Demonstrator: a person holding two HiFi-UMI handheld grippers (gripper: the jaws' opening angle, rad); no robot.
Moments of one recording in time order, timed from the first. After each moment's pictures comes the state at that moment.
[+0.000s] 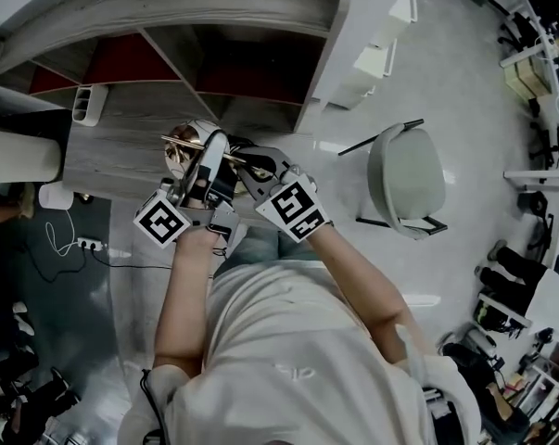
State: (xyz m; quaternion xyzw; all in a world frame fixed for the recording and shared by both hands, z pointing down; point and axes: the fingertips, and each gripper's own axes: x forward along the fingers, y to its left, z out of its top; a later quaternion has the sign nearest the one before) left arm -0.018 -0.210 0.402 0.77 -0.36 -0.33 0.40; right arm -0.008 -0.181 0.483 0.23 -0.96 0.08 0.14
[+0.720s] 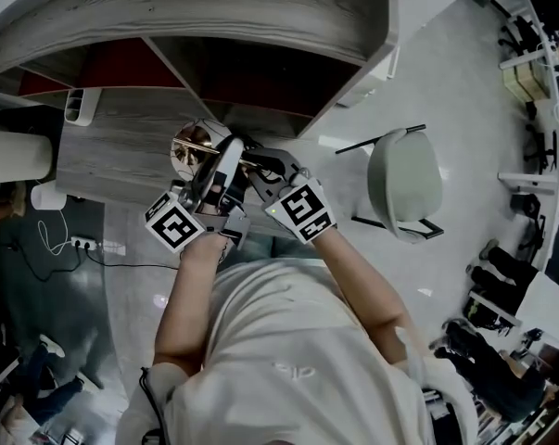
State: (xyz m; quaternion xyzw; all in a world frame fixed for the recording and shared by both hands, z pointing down) left arm -0.024 -0.242 0.431 0.78 -0.37 -0.30 0.40; right arm -0.015 -0.218 0.513 0.23 -0.96 0.10 0.15
